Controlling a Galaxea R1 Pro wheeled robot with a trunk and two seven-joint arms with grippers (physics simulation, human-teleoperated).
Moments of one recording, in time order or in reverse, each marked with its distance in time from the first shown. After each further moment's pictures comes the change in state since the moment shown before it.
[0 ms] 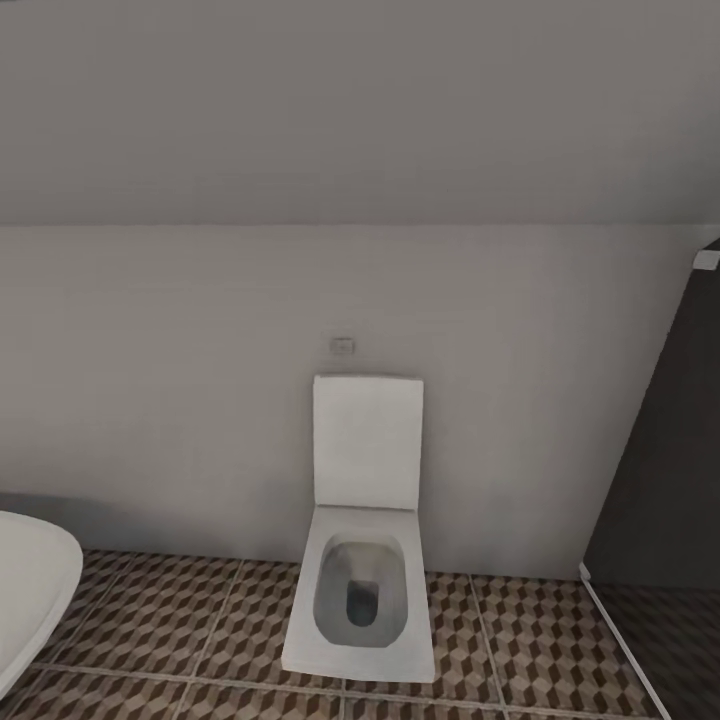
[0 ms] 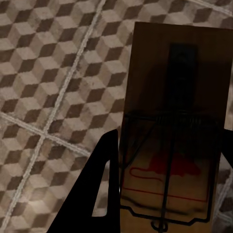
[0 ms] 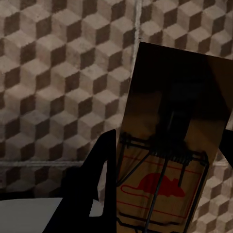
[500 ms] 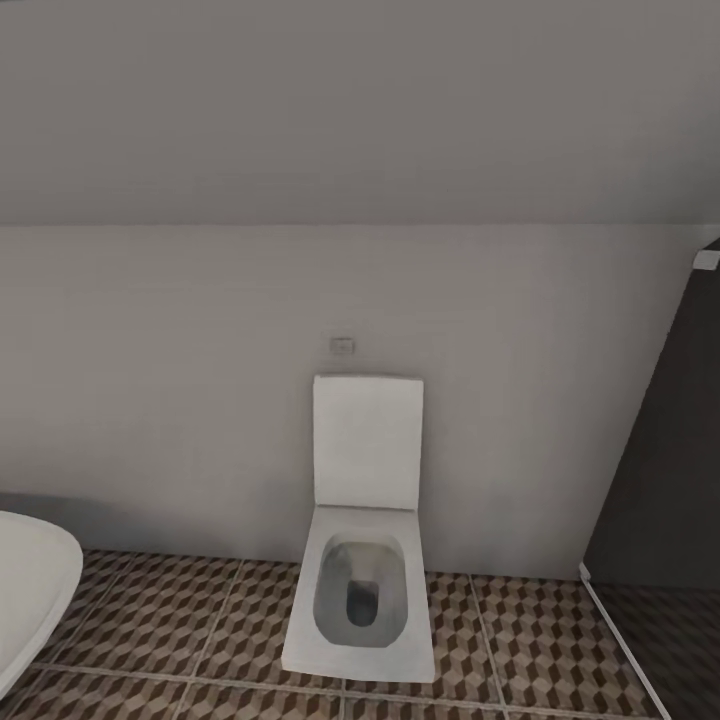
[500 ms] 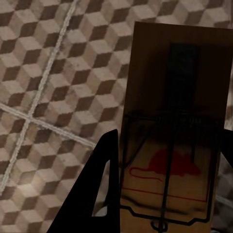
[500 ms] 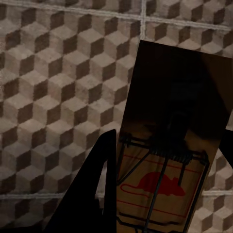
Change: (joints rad) left arm -0.006 -0.035 -0.001 -0.005 -0.013 0.071 0.002; right arm 0.000 0.002 -0.011 -0.059 -0.005 -0.059 -0.002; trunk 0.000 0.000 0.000
